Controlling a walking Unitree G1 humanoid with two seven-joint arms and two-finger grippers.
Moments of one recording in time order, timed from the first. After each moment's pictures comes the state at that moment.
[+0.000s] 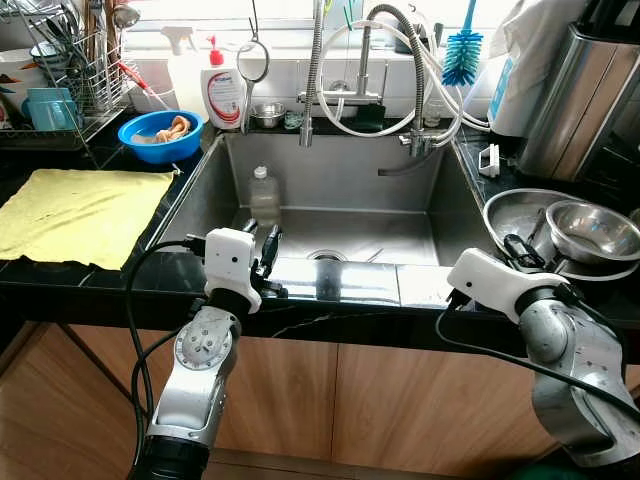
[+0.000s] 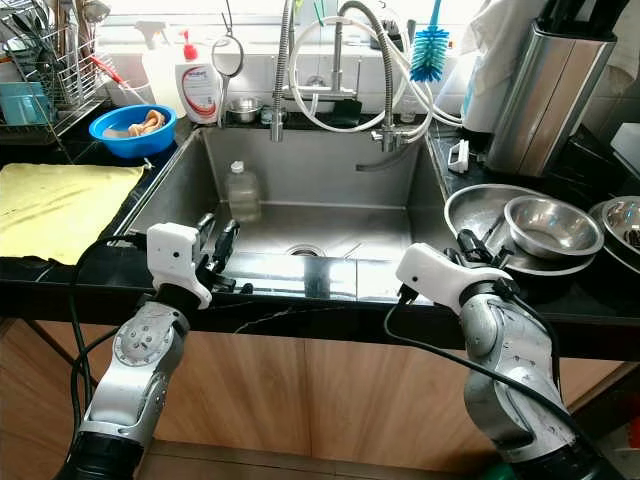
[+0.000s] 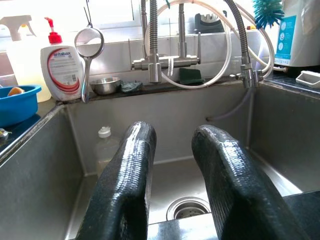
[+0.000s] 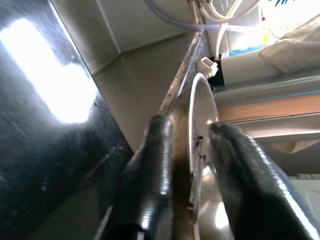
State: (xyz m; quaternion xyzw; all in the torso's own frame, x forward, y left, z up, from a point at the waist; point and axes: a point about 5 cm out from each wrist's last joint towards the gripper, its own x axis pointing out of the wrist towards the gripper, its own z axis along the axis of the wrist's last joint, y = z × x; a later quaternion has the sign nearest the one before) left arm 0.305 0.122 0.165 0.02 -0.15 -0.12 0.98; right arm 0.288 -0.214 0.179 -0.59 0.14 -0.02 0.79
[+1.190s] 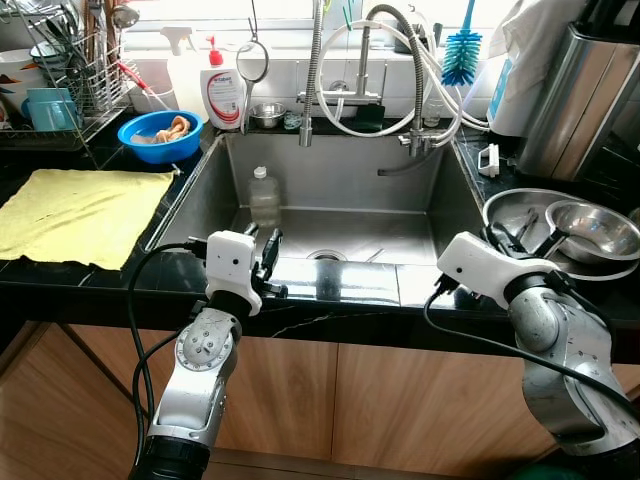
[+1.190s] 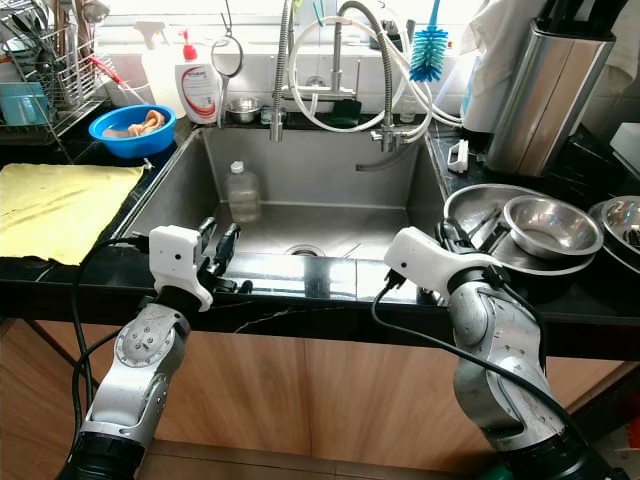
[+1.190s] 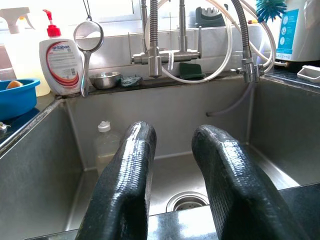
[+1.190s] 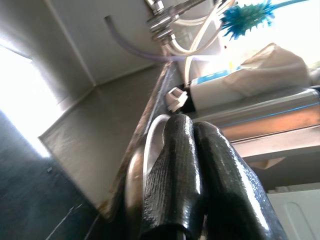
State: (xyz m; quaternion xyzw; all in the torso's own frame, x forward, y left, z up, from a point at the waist) left arm 0.306 0.122 0.162 0.02 -0.14 -0.13 0.98; right arm 0.296 -0.200 0.200 -0.58 0.07 -0.04 0.81
